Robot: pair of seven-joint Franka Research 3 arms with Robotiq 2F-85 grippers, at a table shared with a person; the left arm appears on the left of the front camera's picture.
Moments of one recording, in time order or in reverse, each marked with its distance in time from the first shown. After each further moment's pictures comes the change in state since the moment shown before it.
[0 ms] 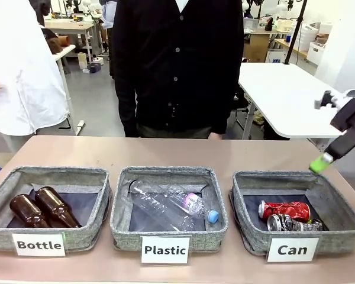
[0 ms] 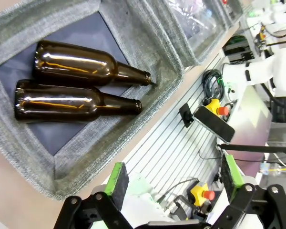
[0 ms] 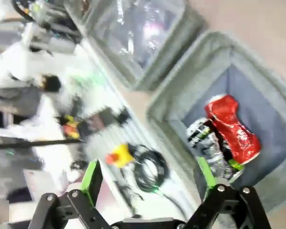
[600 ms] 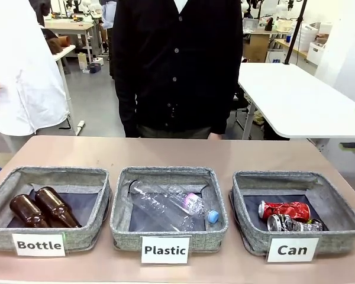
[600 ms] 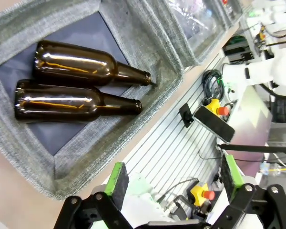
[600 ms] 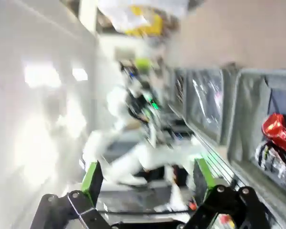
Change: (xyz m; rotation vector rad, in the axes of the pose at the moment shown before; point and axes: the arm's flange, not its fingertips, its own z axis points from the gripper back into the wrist) left arm 0.000 0.000 0.000 0.000 -0.001 0.000; right arm -0.082 -0.077 0.061 0.607 -0.554 -0.498
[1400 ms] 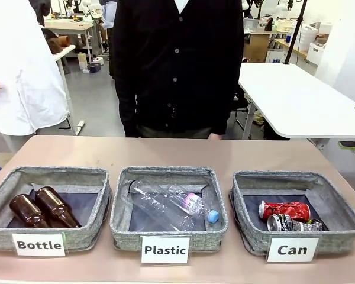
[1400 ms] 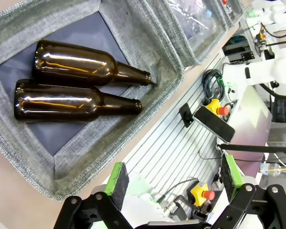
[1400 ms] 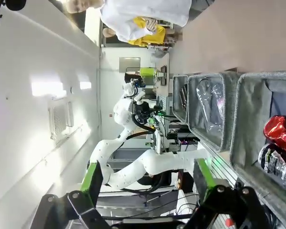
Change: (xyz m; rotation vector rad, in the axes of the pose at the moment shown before) left arm 0.000 0.000 0.000 0.000 0.000 0.000; right arm 0.001 -0.001 -0.005 -0.004 -0.011 -0.024
